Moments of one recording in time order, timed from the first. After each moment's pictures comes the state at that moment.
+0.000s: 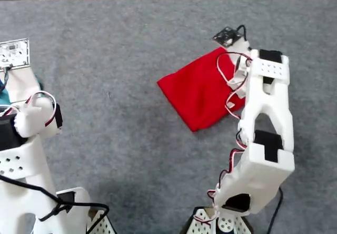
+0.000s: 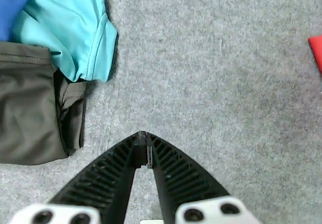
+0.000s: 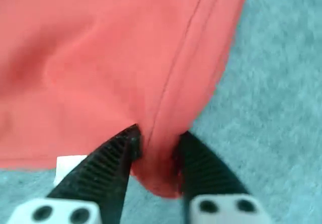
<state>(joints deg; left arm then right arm) -17.6 -43.5 11.6 99.7 -10.7 10.7 17.7 0.7 67.1 39.4</state>
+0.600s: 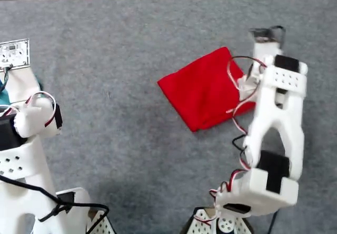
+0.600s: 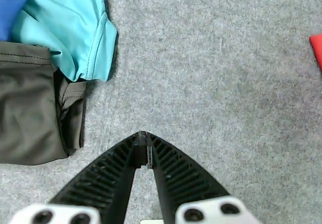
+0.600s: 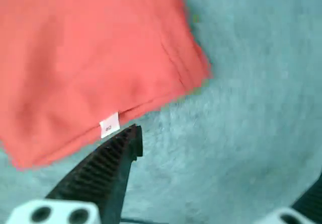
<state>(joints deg) -17.6 -43.5 11.8 99.7 -10.8 14.4 2.0 8.8 77.7 0.7</state>
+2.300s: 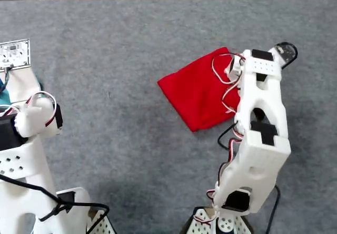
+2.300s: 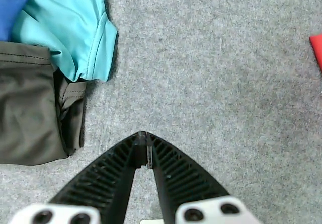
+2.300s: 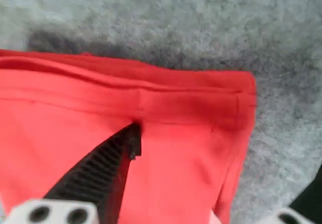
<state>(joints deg) -17.6 -43.5 11.8 99.7 -10.8 8.7 28.4 -4.7 65.3 -58.1</state>
